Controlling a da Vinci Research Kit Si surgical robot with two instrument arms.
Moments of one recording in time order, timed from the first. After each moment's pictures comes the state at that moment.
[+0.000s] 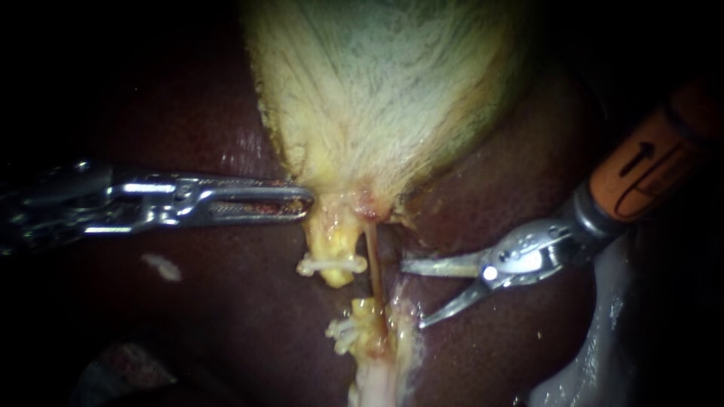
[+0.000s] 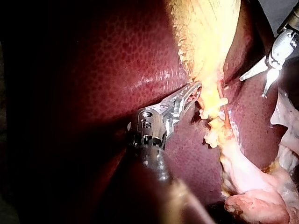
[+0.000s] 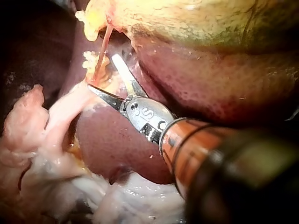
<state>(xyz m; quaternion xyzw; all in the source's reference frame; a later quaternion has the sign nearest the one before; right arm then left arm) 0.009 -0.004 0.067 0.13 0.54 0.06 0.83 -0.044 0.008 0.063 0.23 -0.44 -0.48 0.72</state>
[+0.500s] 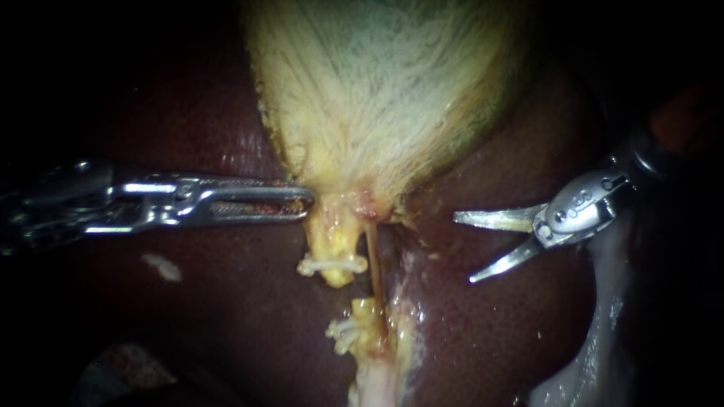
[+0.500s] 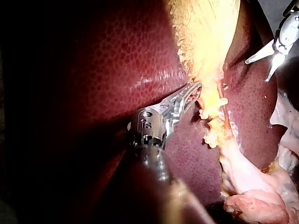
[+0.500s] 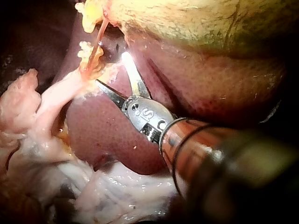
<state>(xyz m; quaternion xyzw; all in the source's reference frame) 0.006 -0.002 0.066 0.09 0.53 0.05 0.84 -0.045 0.008 0.064 0.23 -0.44 -0.48 0.72</state>
